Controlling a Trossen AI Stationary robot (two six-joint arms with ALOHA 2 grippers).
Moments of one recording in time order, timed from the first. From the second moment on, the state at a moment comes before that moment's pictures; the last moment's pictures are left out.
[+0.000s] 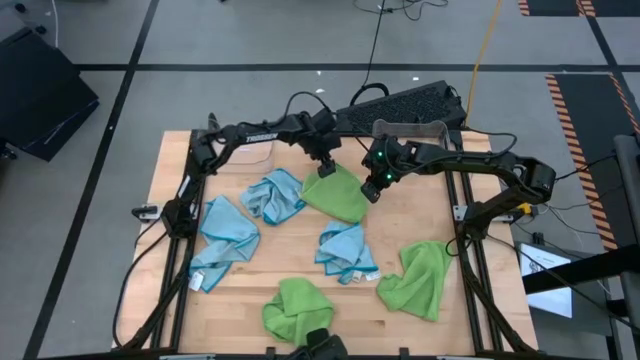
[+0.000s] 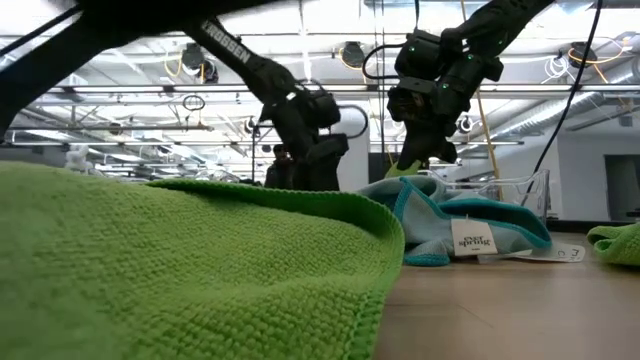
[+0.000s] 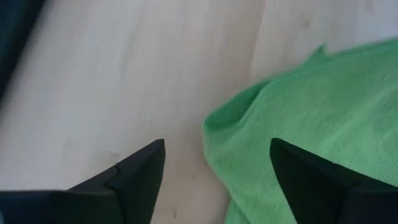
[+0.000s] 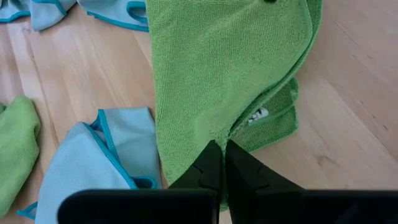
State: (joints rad) left arm 0.53 2.21 1.76 -0.64 0.30 0.18; right arm -0.46 1.46 0.90 -0.43 -0.32 0.27
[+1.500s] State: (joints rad) left arm 0.55 2.44 2.14 -0.94 0.48 0.47; right arm -0.46 1.46 0.90 -0.43 -0.37 0.22
